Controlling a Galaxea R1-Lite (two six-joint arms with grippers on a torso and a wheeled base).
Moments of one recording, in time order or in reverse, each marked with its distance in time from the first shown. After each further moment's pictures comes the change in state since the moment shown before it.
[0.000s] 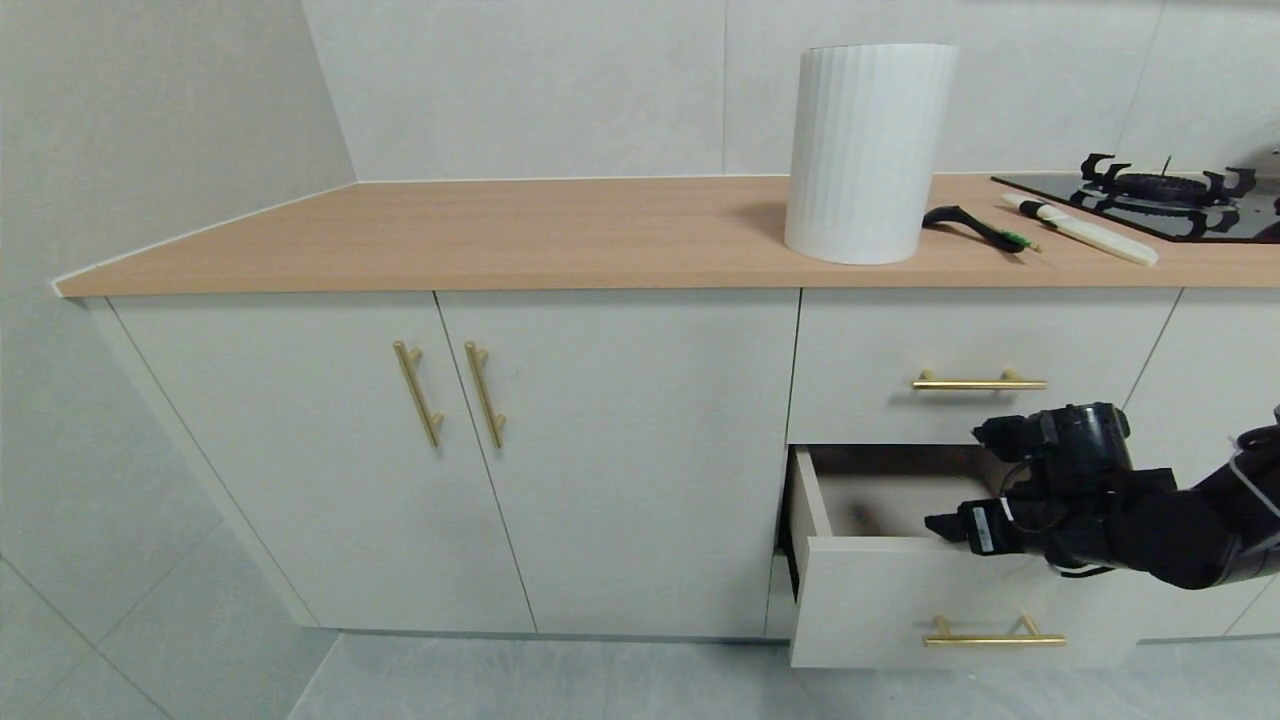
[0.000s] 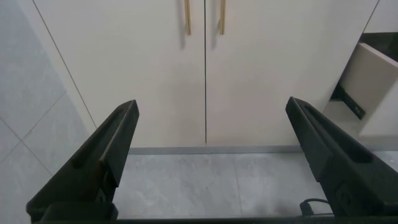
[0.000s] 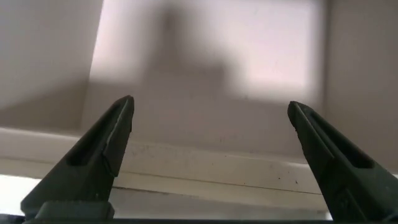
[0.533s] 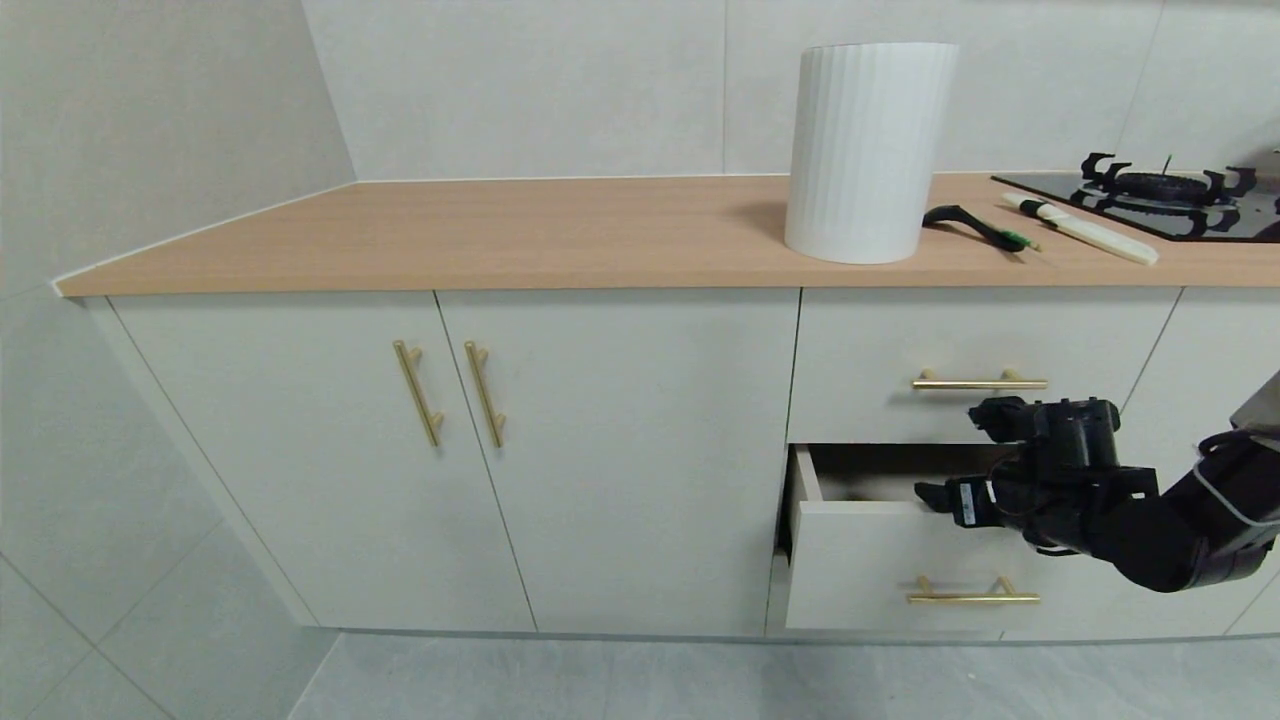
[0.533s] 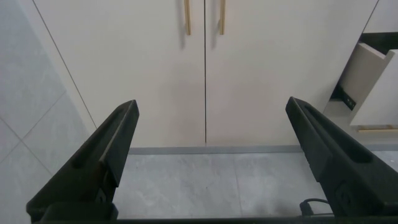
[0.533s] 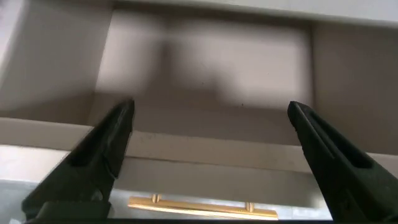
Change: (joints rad) left arm 0.000 0.000 0.000 0.000 0.000 0.000; right arm -0.001 0.081 -0.016 -0.236 -0.037 0.009
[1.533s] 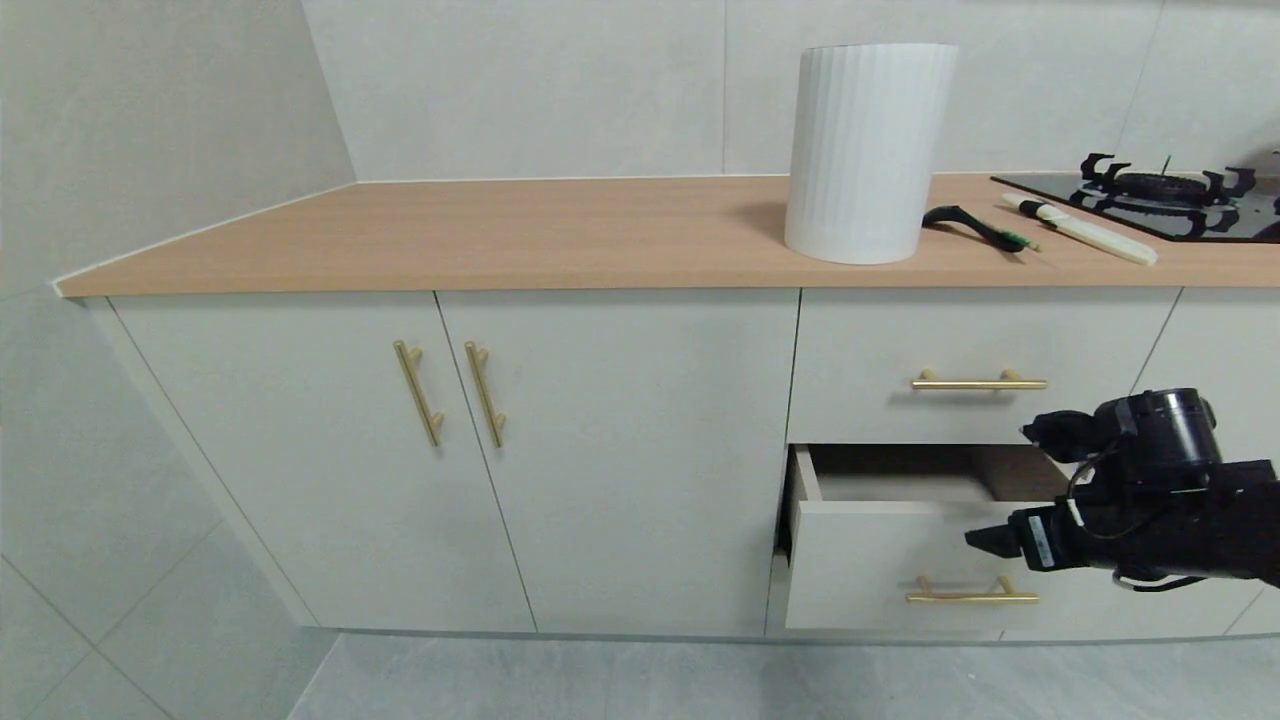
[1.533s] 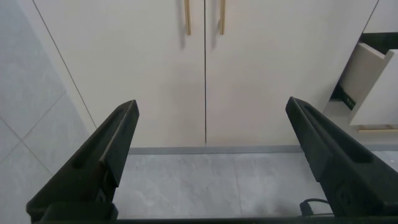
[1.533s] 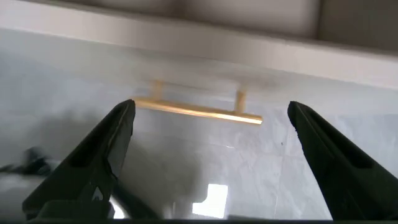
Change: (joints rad) left arm 0.000 0.000 0.000 0.000 0.000 0.000; right arm -0.037 -0.309 0.079 0.425 0.108 -0.059
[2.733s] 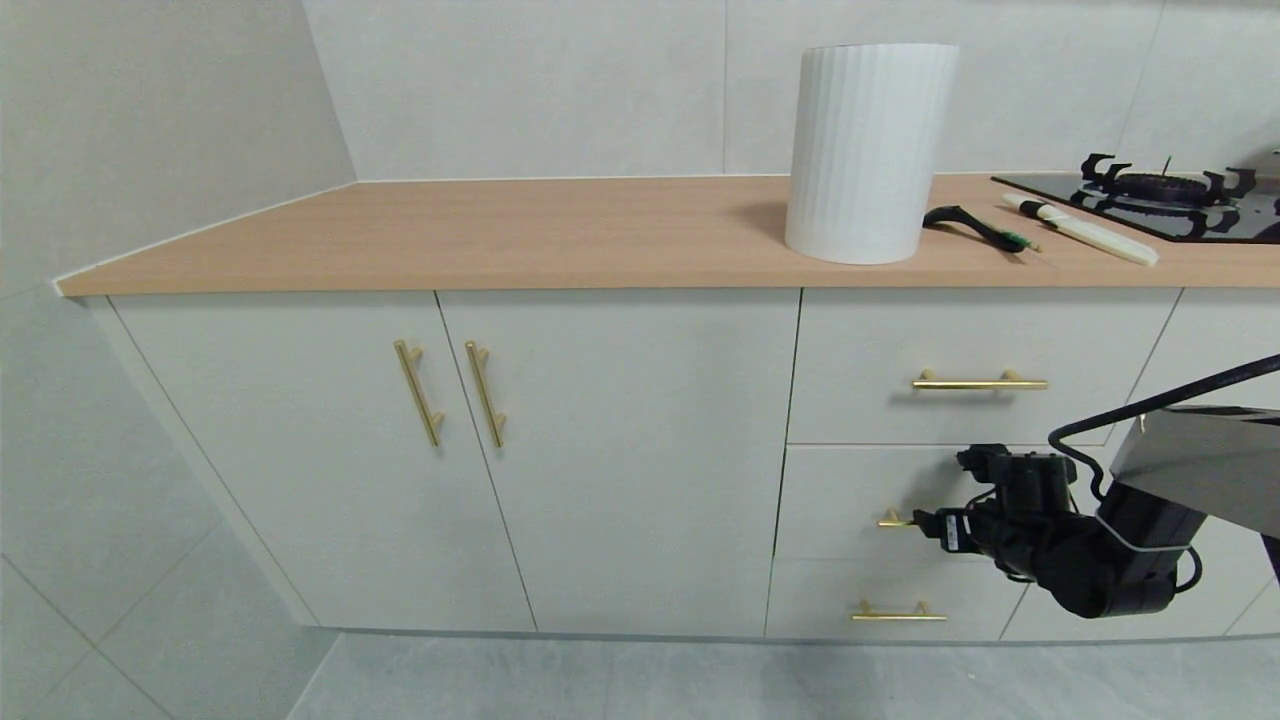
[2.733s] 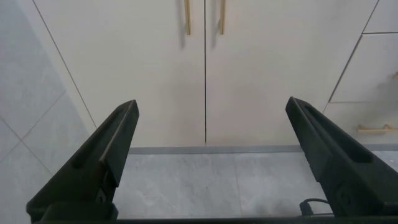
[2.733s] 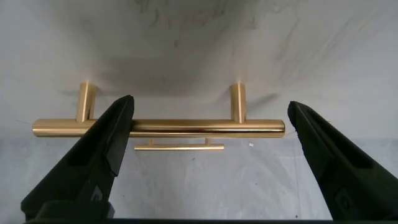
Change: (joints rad) left arm 0.000 0.000 0.000 0.000 0.000 0.000; right arm -0.044 0.678 -0.190 -0.657 -0.124 0.064
